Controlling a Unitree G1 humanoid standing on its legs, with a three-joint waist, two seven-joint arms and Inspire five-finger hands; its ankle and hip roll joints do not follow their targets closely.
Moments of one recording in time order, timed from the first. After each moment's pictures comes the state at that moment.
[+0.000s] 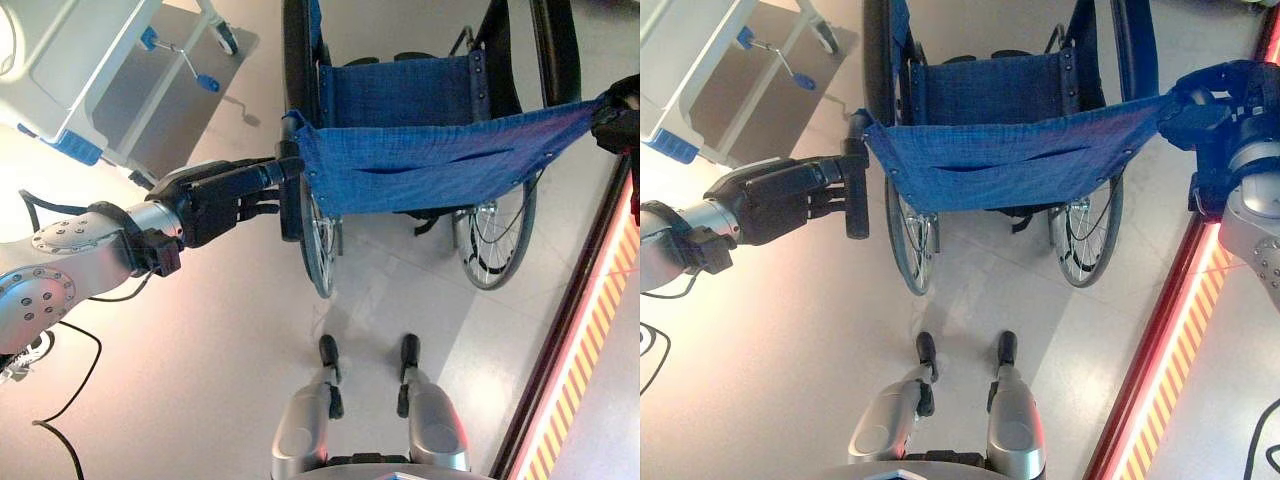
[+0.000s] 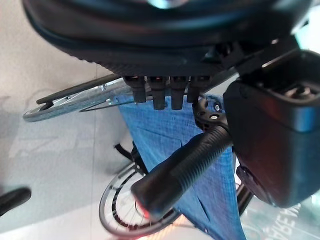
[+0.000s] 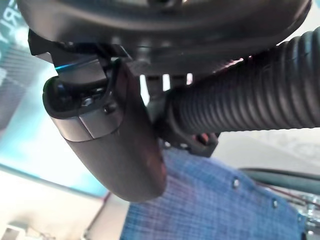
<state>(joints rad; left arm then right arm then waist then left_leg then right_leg) -0.48 1.38 -0.27 -0.30 -1.43 0.48 0.14 -0.60 -1.31 0.17 -0.07 0.91 0.49 -0.54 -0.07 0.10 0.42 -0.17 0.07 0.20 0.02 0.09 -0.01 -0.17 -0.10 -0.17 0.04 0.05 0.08</state>
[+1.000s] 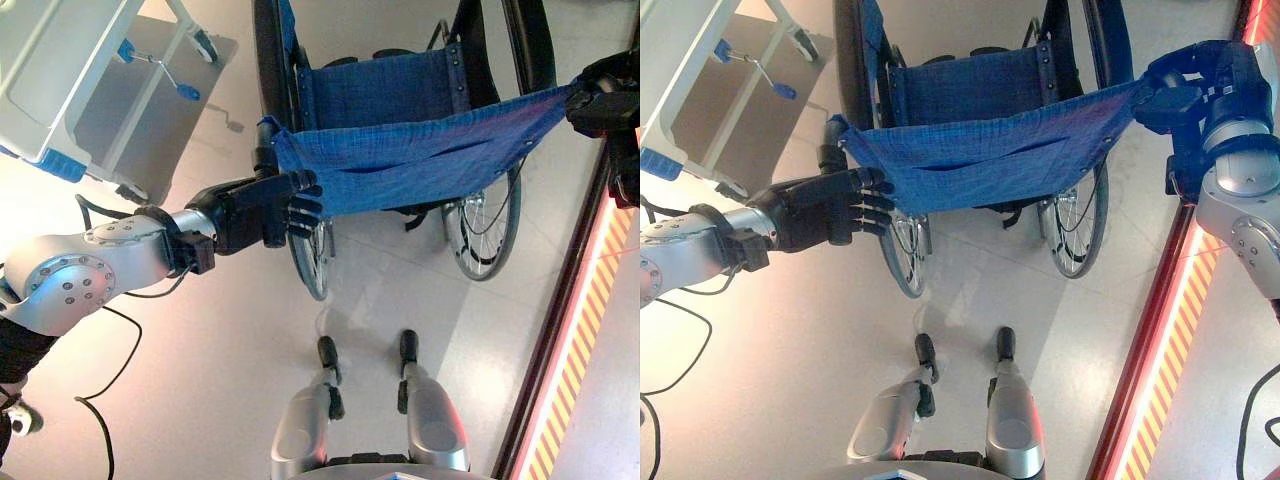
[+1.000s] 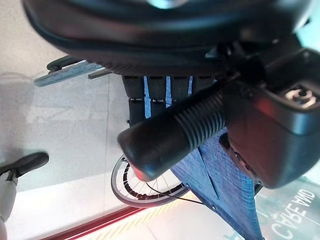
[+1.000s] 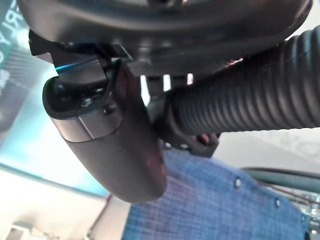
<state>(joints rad) -0.60 1.27 -0.39 -0.26 -1.51 0.57 0.15 -0.72 -1.28 0.29 -0.04 0.91 0.49 -0.54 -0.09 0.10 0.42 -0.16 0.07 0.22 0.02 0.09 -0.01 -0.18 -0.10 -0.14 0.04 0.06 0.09</state>
